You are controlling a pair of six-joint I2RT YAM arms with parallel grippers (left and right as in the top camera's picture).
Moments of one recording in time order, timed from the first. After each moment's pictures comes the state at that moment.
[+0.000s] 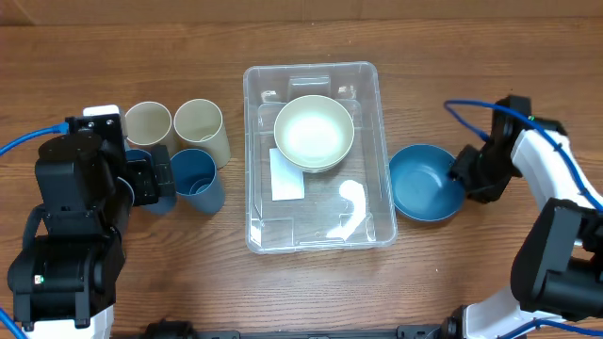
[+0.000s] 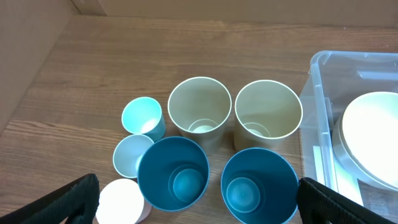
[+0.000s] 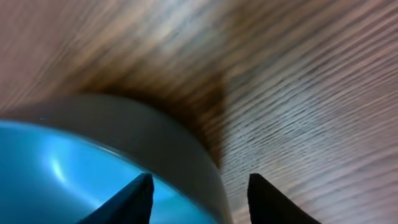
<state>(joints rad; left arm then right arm) 0.02 0.97 1.29 -1.00 -0.15 -0.05 -0.22 1.78 1.18 -0.98 -0.13 0.44</state>
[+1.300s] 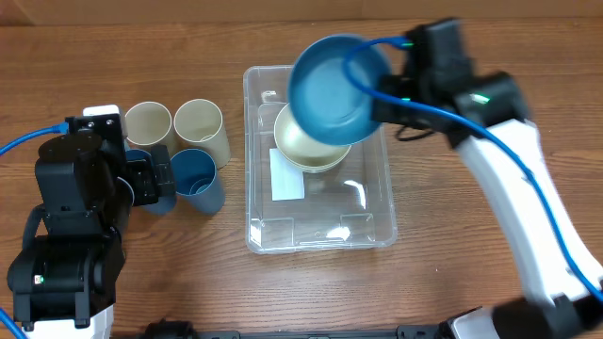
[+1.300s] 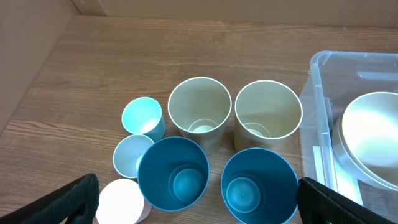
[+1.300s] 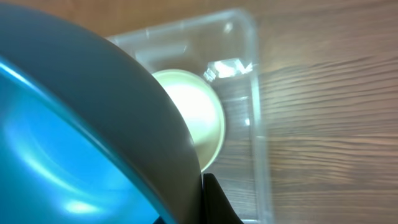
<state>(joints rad) 0.02 0.97 1.29 -1.00 -0.15 -0.05 0.37 1.65 1.76 -1.11 -0.04 0.47</state>
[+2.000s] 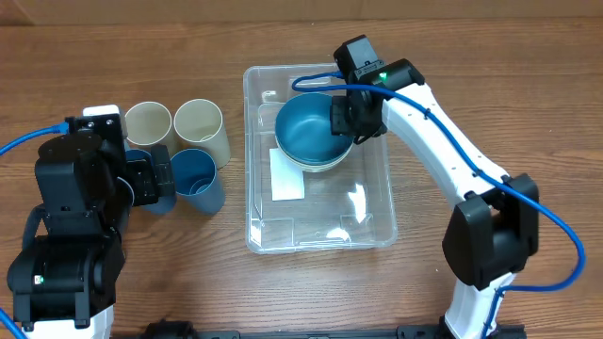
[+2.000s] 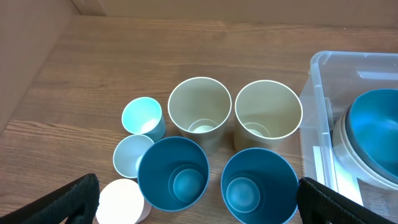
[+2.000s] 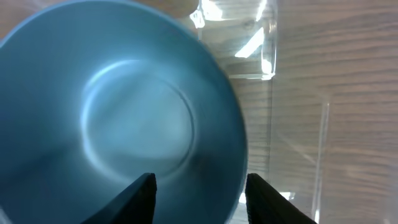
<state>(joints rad) 0.02 0.97 1.29 -1.00 -0.15 -0.05 0.42 1.98 1.75 -1.05 -0.03 0.43</state>
